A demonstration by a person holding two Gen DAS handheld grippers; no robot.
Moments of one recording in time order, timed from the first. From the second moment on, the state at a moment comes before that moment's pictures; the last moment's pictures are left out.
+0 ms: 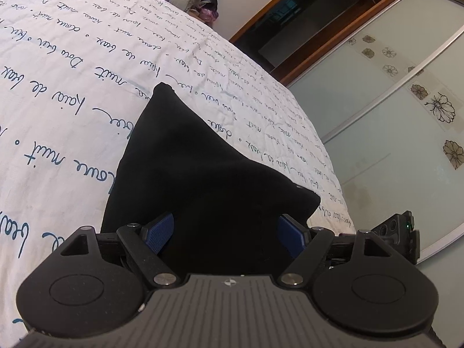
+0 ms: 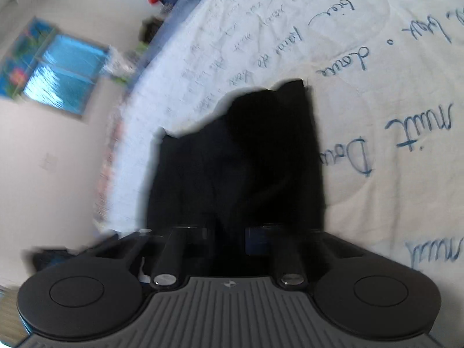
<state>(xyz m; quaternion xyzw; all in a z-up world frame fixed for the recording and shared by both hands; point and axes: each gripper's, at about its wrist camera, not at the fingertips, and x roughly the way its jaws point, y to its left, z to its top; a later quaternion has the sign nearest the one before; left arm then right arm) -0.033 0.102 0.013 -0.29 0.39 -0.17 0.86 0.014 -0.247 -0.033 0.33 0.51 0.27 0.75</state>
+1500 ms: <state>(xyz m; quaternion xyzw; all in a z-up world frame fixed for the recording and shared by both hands) 0.081 0.016 -0.020 -0.05 0.36 -0.14 0.92 -0.045 -0.284 -0.064 0.49 0.44 0.27 0.70</state>
